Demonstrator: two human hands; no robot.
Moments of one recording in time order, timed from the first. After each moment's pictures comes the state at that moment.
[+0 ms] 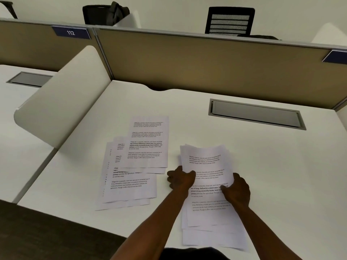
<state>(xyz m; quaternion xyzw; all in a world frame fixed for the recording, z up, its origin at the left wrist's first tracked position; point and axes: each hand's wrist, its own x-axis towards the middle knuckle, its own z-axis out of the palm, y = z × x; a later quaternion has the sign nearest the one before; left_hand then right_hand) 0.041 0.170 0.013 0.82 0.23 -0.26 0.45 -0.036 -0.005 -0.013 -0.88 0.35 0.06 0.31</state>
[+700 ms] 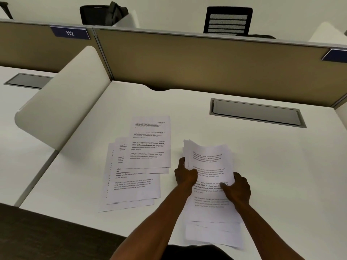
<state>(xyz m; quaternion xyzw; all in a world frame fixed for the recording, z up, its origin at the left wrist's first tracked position) 0.044 0.175 0.017 0.71 0.19 -0.22 0.64 -0.035 0.008 -0.015 -0.86 0.38 0.04 0.35</state>
